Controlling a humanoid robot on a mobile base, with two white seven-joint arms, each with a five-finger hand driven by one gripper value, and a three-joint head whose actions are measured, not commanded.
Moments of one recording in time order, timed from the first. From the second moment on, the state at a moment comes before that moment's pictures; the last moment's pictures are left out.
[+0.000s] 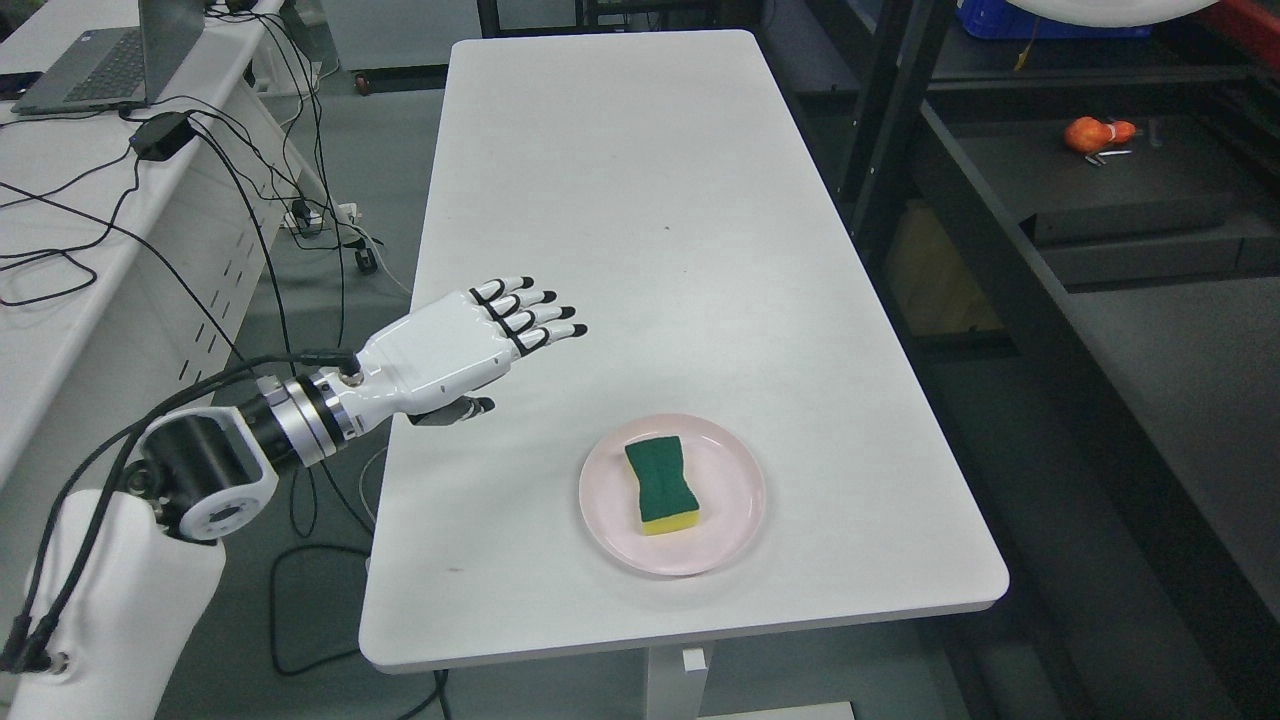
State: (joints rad) left arm -0.59 0.38 -0.19 -1.54 -1.04 -0.73 -0.35; right arm -0.08 0.00 -0.21 0.00 -0.12 0.00 -0.07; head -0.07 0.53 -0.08
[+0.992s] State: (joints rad) left arm -0.67 0.23 -0.45 -1.39 -1.18 -0.75 -0.37; right arm -0.08 0.00 -0.21 0.00 -0.12 0.00 -0.07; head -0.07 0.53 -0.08
